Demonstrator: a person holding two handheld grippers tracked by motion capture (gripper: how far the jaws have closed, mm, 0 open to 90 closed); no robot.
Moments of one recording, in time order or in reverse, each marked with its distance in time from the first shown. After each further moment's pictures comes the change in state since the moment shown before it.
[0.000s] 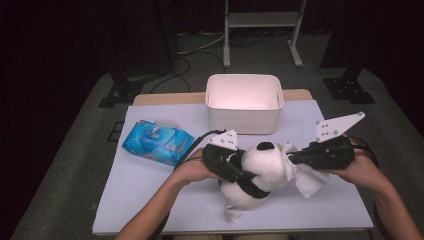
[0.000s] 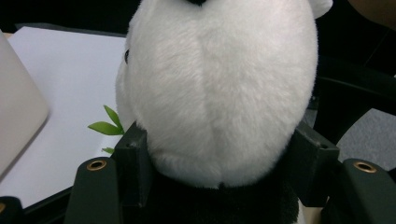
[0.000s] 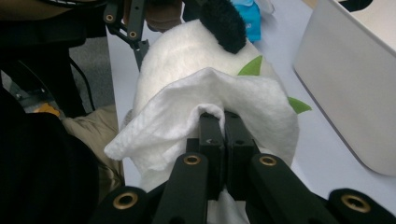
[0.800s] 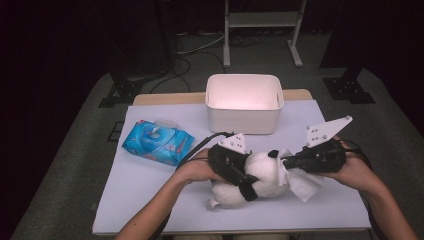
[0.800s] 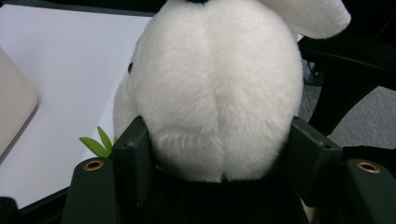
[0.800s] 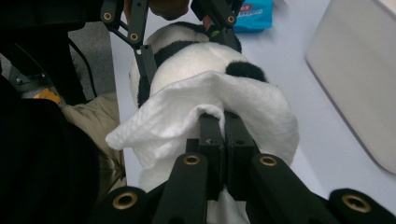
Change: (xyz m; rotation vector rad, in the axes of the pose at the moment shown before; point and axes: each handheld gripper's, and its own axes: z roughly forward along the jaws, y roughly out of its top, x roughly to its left) left arm -0.004 0.002 0.019 0.108 -0.015 0.008; right arm 0.004 0.001 0.018 0.071 0.015 -0.033
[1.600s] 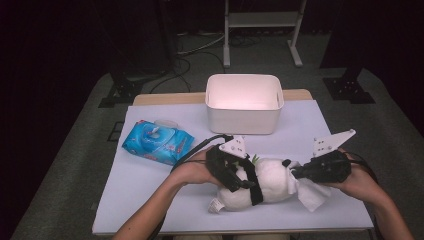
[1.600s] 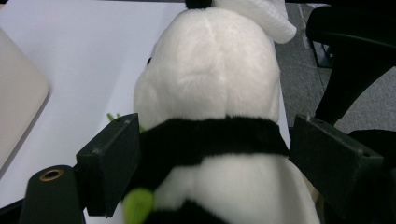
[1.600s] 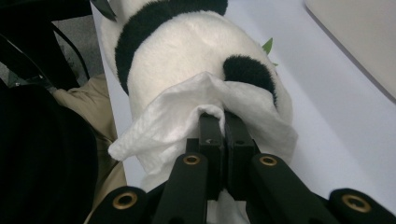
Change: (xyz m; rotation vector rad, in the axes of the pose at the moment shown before) left arm -0.011 0.000 -0.013 0.070 0.062 0.030; right arm -0.008 -0.052 0.007 0.031 -0.011 0.120
